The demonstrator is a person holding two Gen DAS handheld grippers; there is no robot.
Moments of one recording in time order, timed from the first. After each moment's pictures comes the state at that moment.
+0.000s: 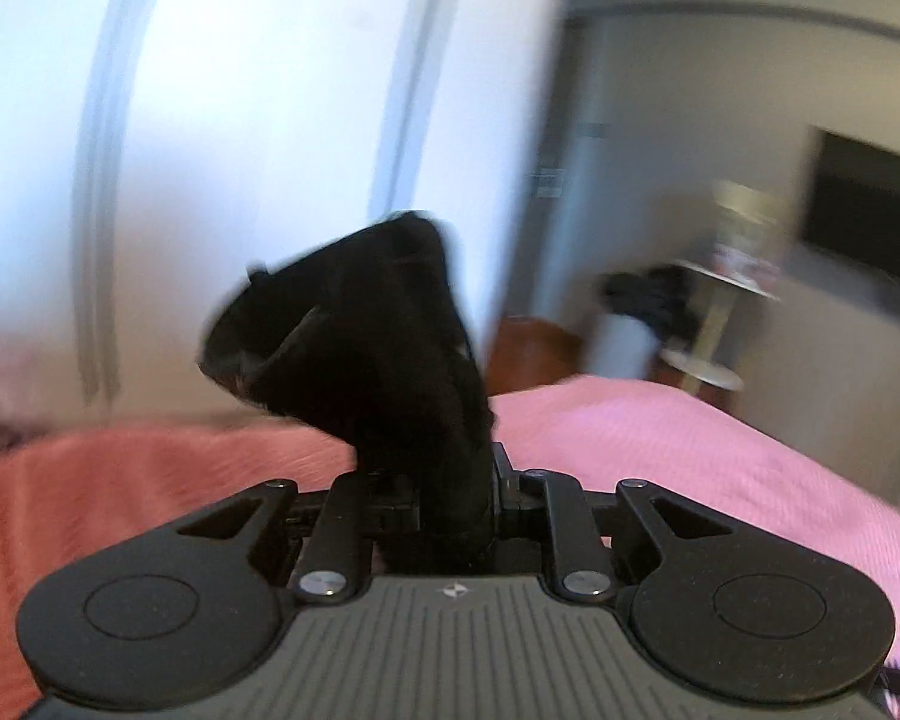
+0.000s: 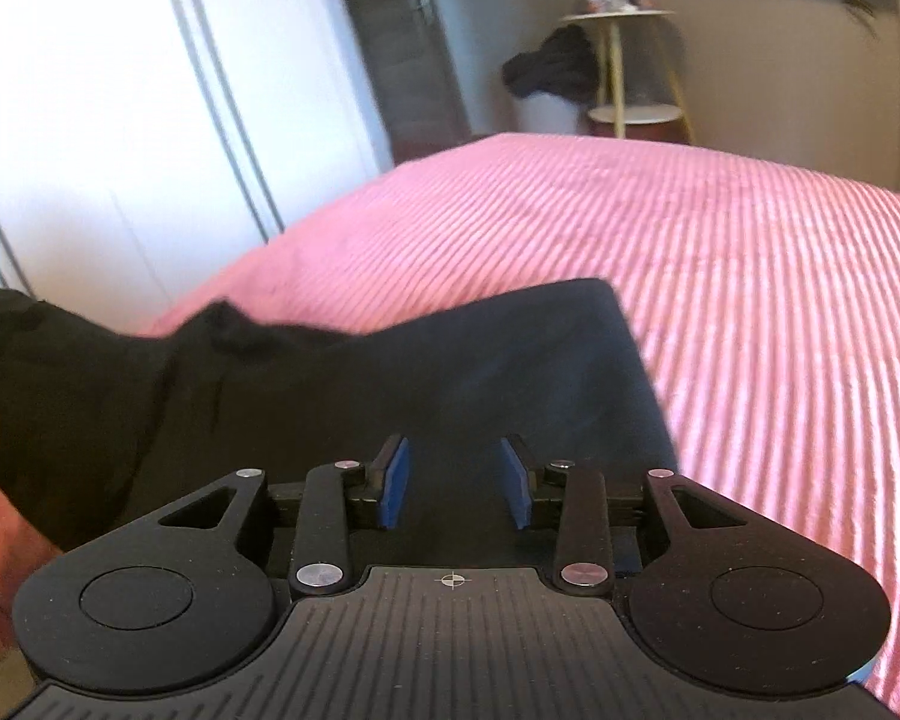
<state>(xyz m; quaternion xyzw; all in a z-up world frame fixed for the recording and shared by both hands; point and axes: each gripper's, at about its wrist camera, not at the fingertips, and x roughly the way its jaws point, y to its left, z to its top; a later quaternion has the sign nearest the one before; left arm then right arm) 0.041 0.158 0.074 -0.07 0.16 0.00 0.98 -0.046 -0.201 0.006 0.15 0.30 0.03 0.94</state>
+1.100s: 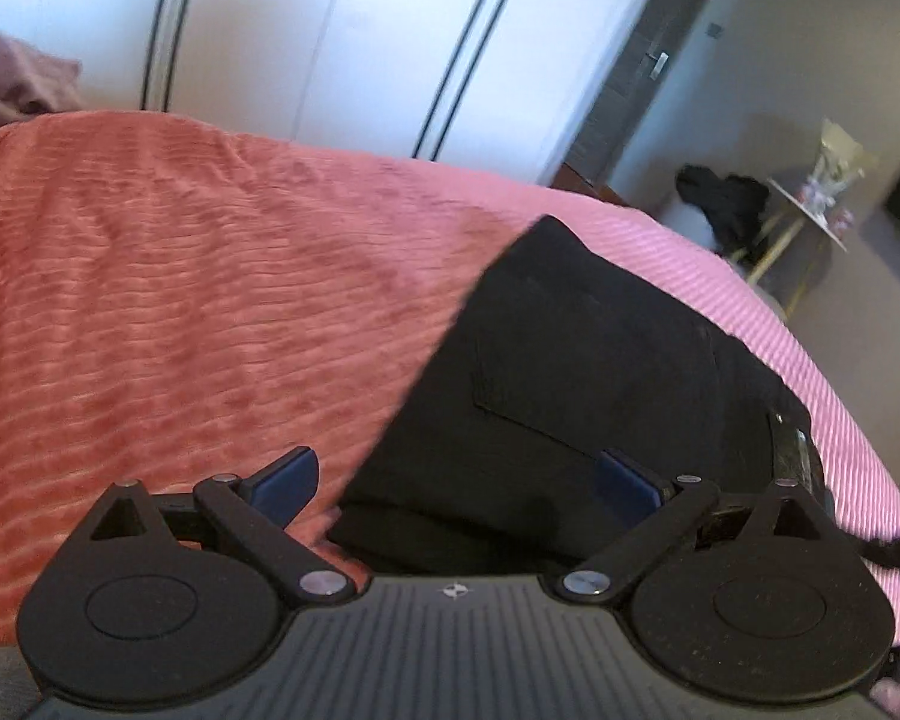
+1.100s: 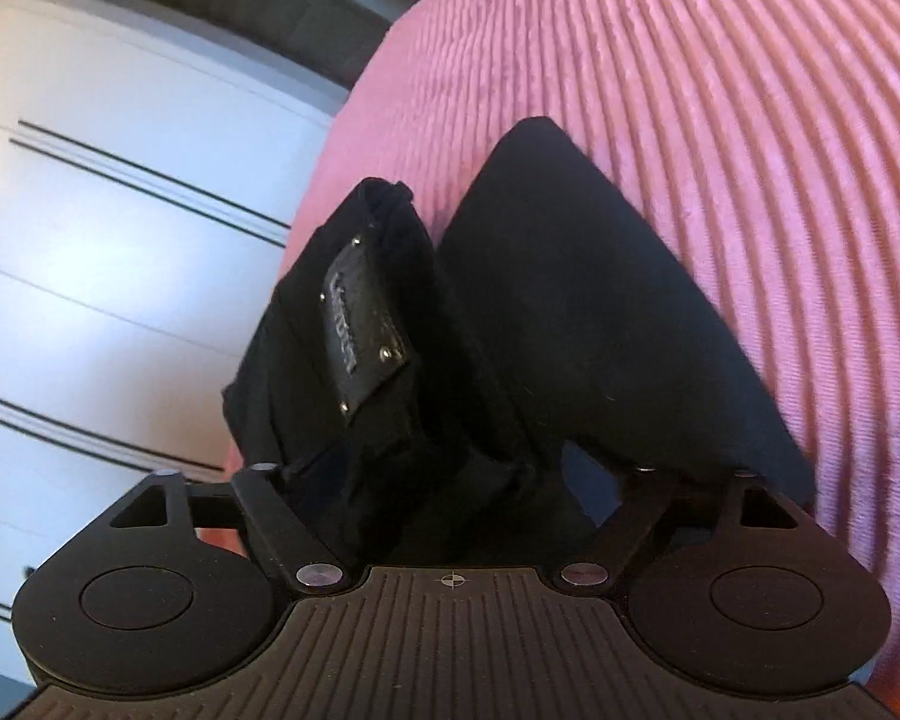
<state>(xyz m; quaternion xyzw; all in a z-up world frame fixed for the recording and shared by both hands) 0.033 0.091 -0.039 -0.22 0.32 0.07 0.92 0.036 -0.264 -0.055 0.46 0.40 0.10 0.79</state>
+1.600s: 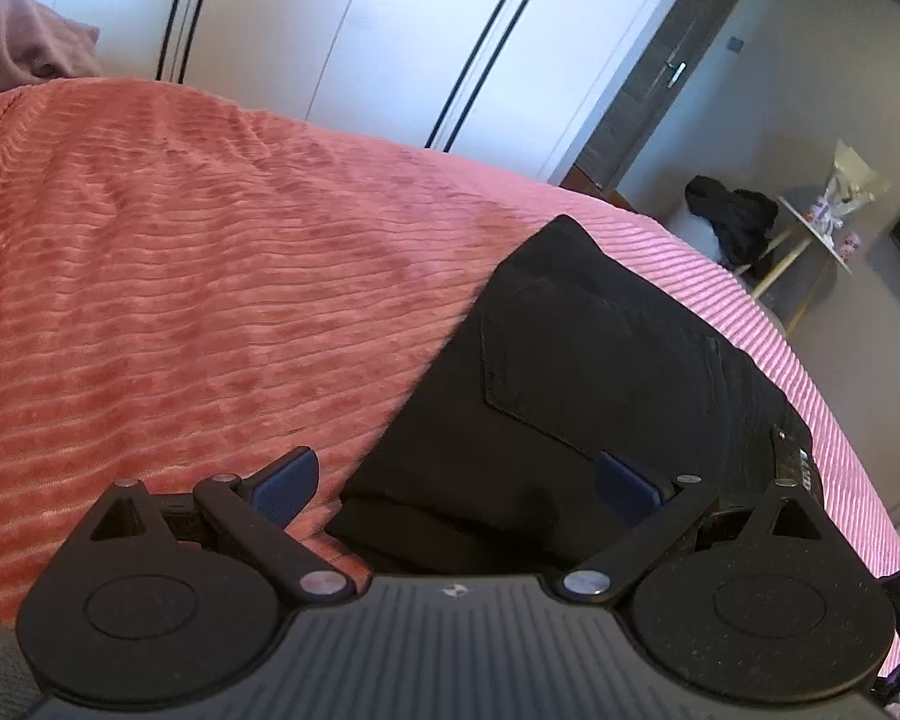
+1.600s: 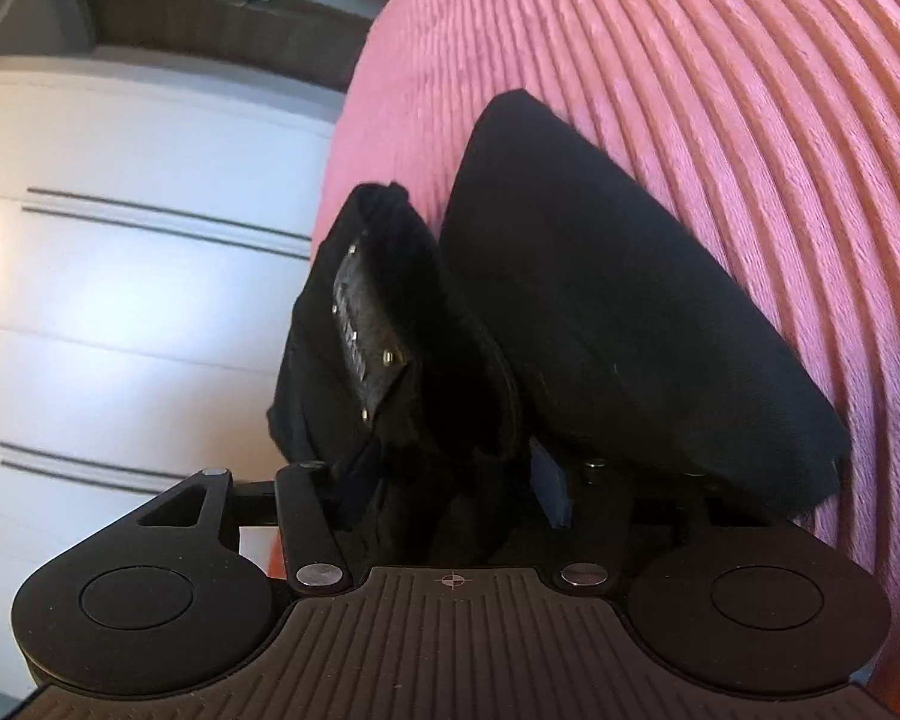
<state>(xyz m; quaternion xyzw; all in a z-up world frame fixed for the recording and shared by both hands) 0.035 0.101 -0.046 -0.26 0.32 0.08 0.91 0.029 -0.274 -0.068 0.51 0.40 0.11 0.75</state>
